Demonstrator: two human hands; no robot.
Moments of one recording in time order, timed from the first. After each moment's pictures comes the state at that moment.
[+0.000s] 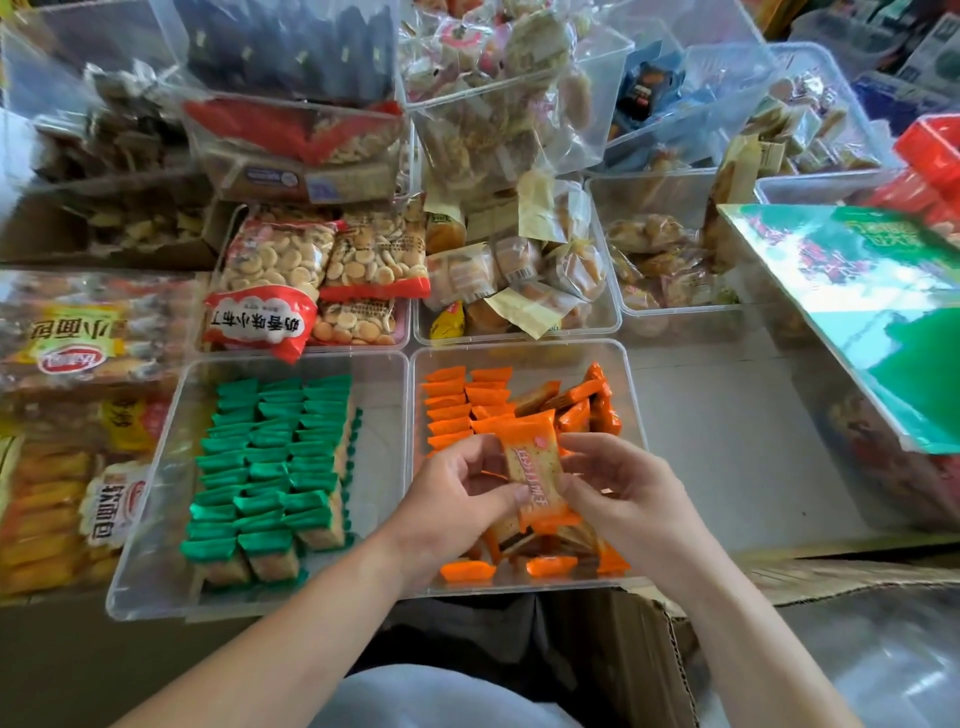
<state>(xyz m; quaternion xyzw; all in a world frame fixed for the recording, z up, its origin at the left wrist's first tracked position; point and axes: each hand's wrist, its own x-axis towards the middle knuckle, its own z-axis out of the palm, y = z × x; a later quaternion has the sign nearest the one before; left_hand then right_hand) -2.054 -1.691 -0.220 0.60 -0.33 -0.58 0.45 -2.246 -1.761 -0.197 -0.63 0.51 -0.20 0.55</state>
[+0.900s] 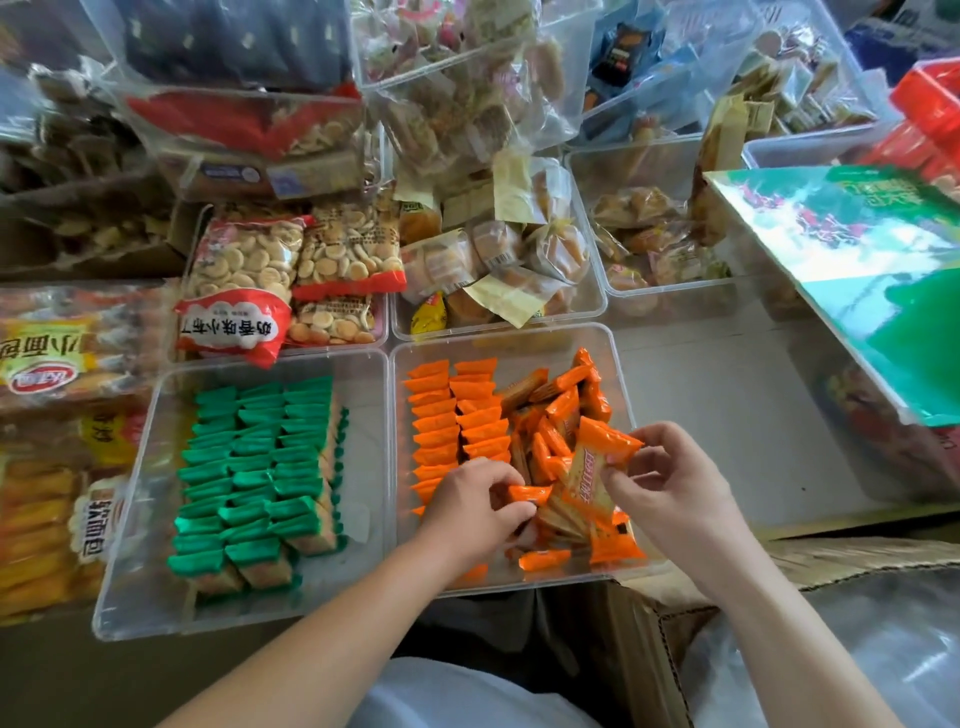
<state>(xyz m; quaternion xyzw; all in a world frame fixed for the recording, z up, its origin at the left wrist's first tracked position) -2.073 -1.714 -0.297 0.73 -0.53 -0.38 0.21 -2.285 -1.776 -0.214 -0.57 0.61 -0.23 0.51</state>
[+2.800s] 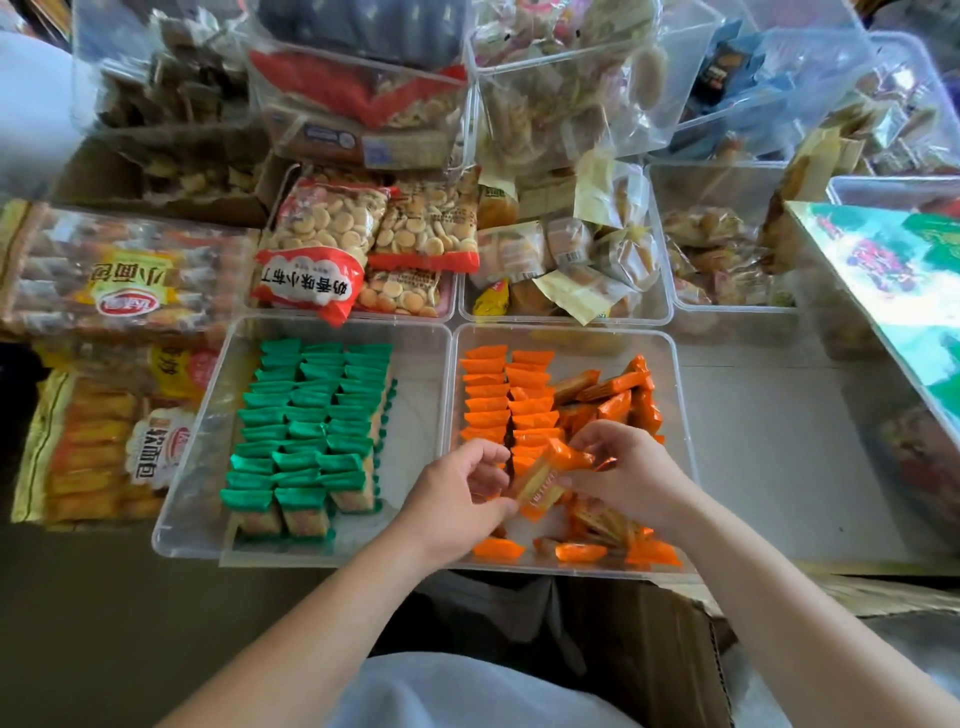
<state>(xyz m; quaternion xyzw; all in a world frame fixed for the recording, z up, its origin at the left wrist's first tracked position) -2.027 -1.660 -0.265 0.73 -0.39 -0.45 0.33 -2.214 -1.793 -0.239 -0.66 0.53 -0.02 0.52</state>
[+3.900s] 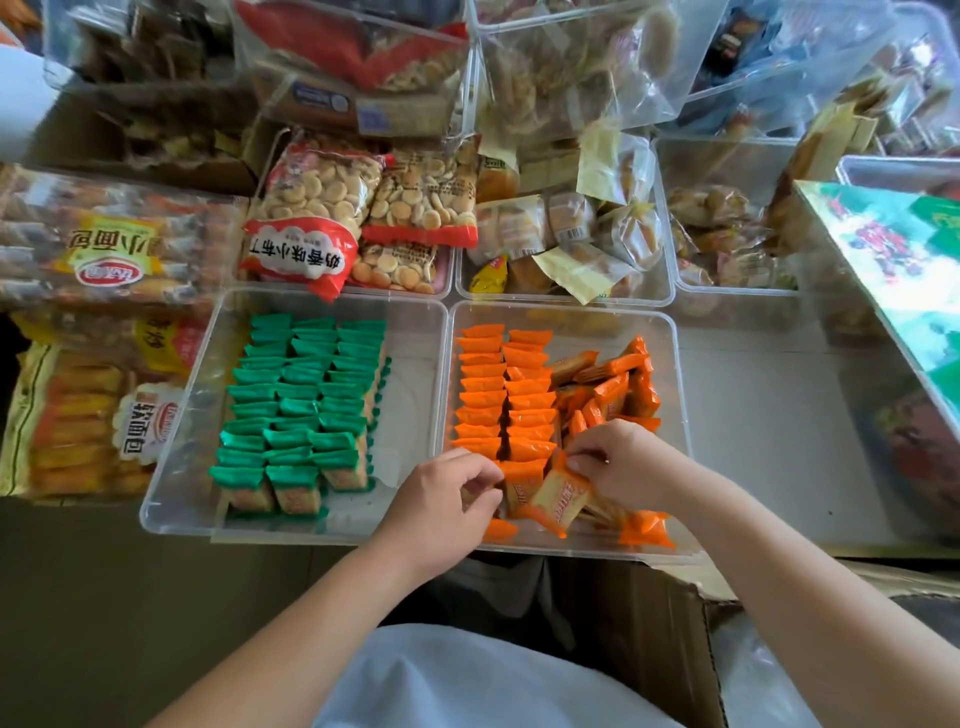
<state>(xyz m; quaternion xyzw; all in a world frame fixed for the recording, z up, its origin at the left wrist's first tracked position) -2.029 -1.637 -0.279 0.73 -0.50 -0.35 0.31 -2.216 -1.809 -0.249 -0.82 0.40 0.19 0.36</state>
